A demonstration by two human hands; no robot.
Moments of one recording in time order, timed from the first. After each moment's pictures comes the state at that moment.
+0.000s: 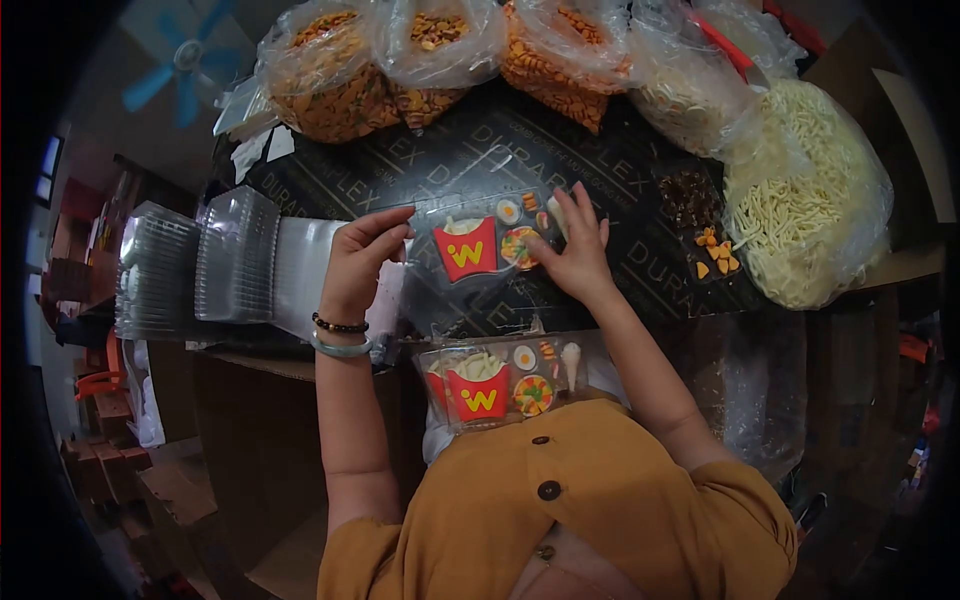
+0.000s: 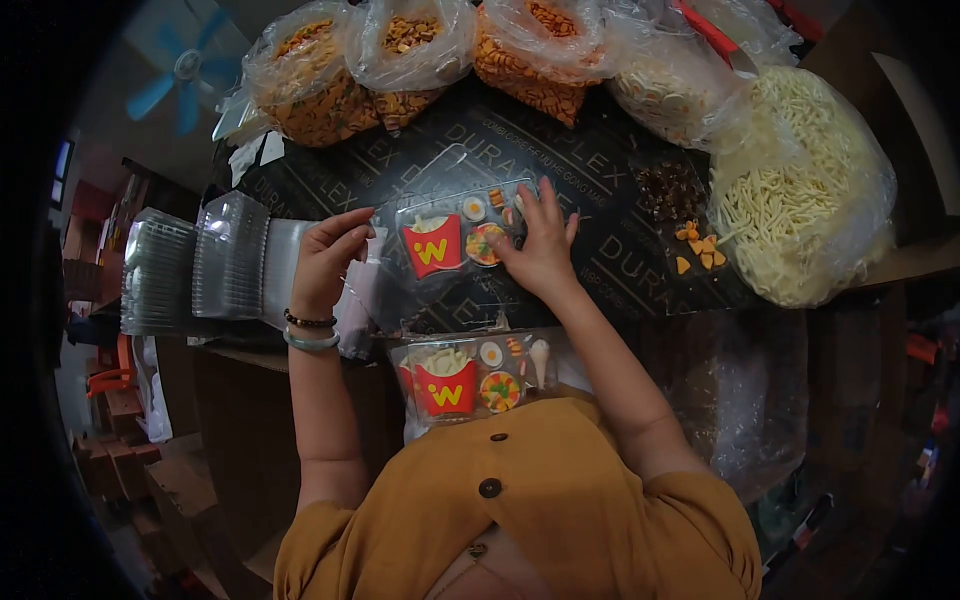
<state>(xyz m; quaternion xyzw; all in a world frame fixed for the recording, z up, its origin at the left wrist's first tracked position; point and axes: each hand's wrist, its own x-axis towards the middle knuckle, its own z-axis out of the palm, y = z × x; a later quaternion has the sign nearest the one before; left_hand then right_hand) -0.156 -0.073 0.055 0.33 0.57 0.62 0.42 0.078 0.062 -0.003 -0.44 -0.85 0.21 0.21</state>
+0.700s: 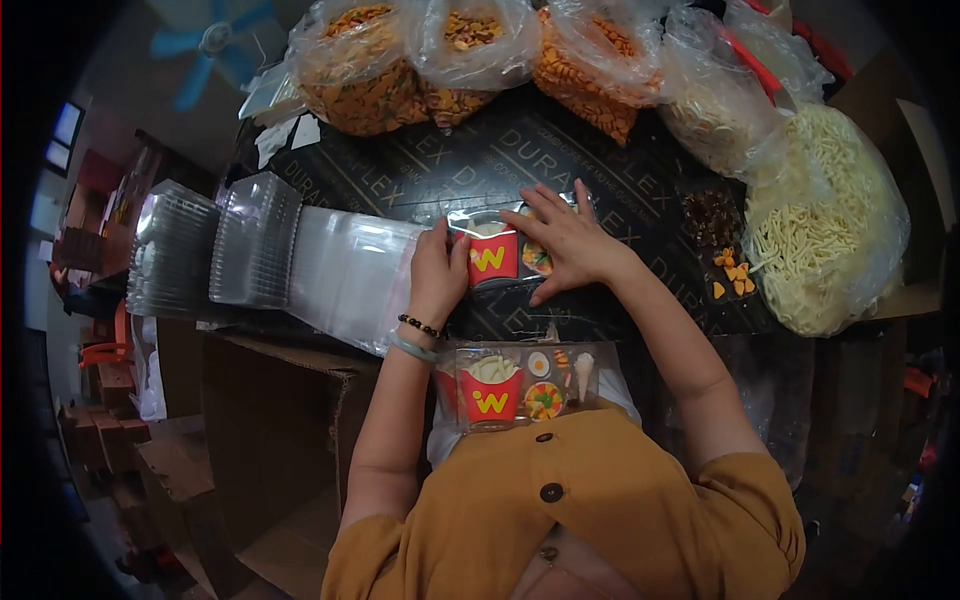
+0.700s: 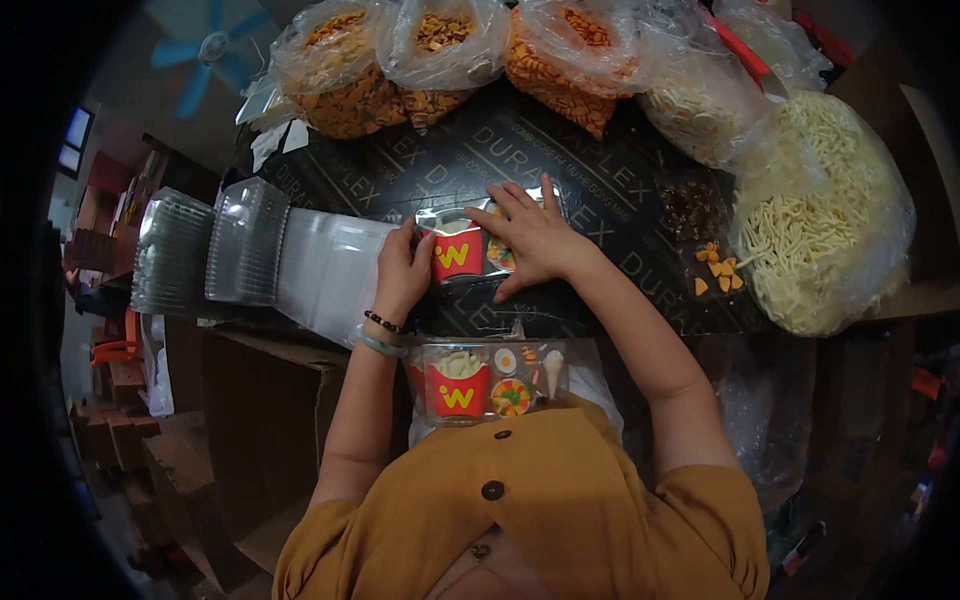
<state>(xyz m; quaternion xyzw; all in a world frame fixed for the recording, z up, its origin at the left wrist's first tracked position) -0.115 -0.052 -0.014 0.44 0.81 0.39 0.07 0.051 0.099 0.027 -0.12 -0.98 0.14 -0.02</state>
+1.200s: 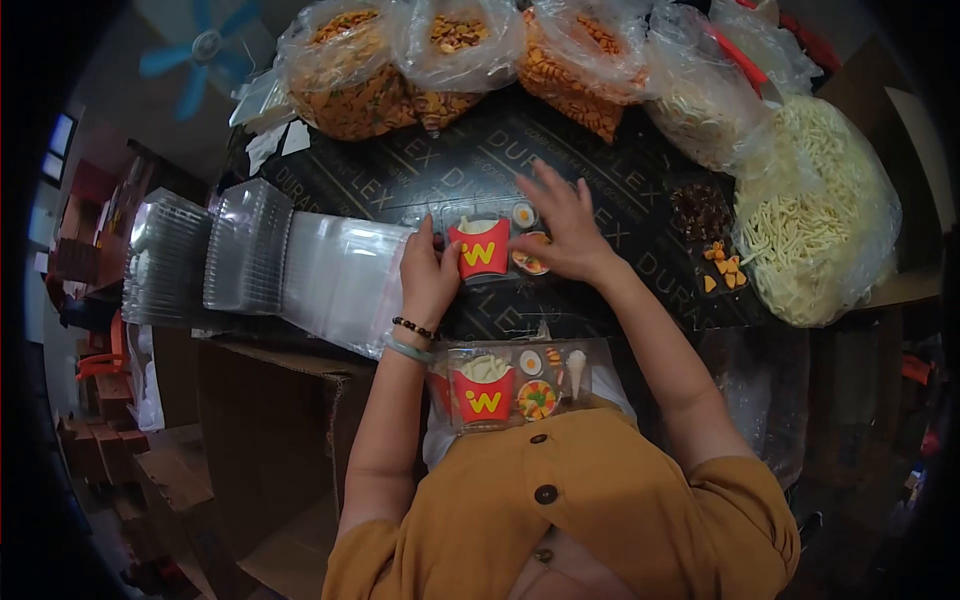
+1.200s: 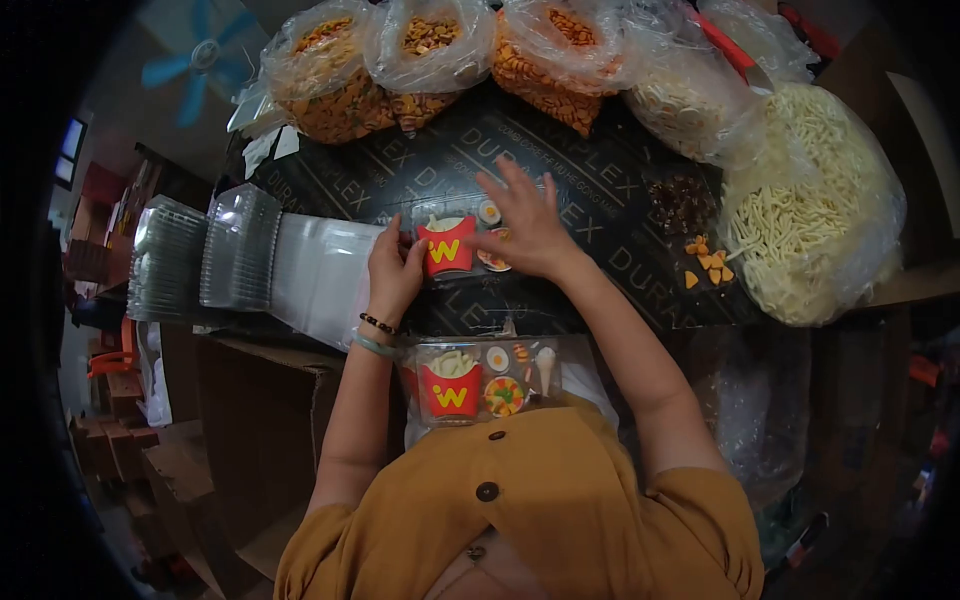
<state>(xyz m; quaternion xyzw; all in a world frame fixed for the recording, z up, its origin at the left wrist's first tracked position) -0.109 -0.051 -0.013 0.41 0.81 0.41 0.10 0.057 0.099 0.000 -0.19 -0.94 0.15 0.24</state>
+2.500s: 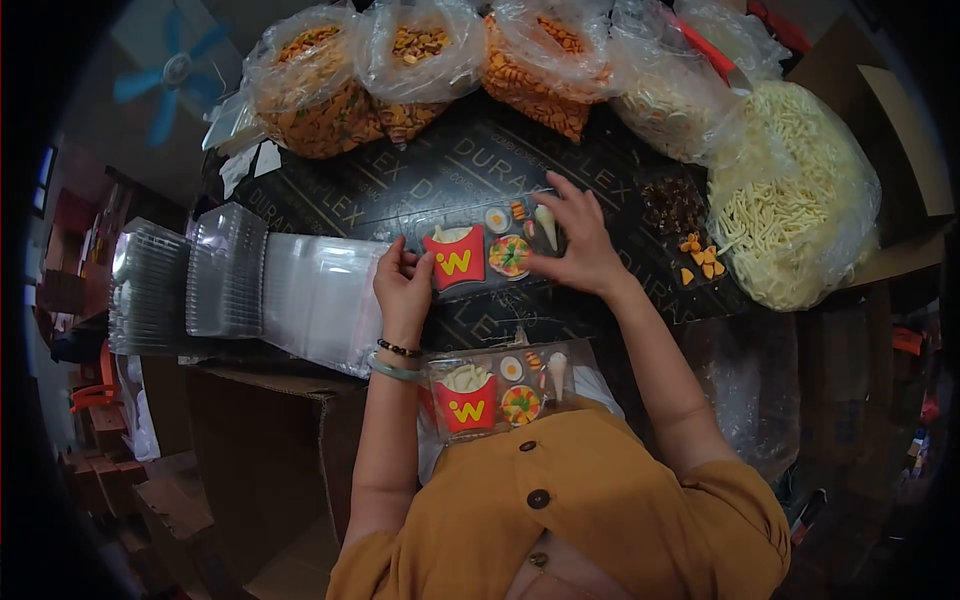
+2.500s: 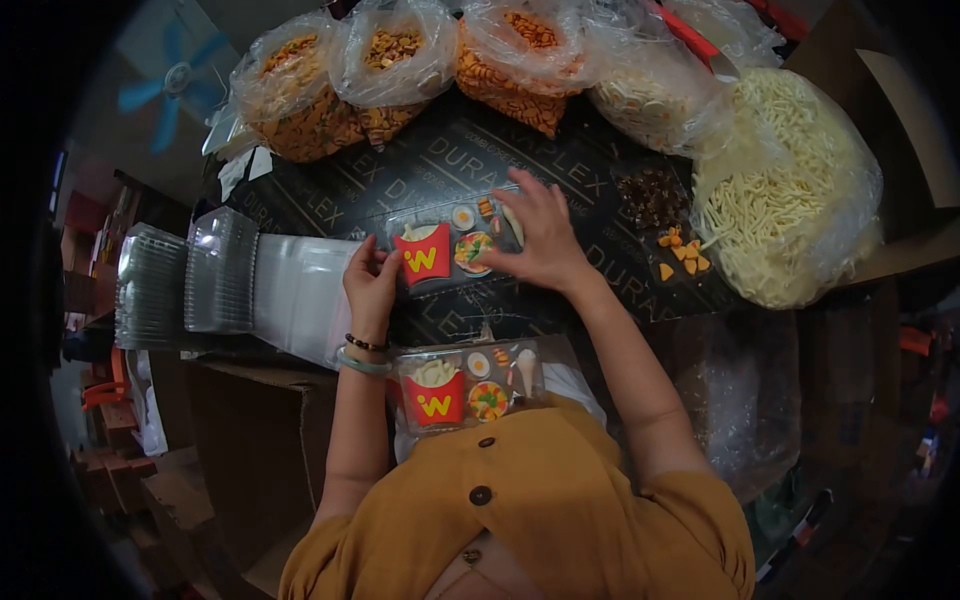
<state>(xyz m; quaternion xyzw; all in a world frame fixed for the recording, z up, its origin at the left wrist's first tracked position) -0.106 -0.047 -0.038 0.26 0.73 0.61 0.19 0.101 0.101 0.018 -0.30 -0.83 0.31 0.35</state>
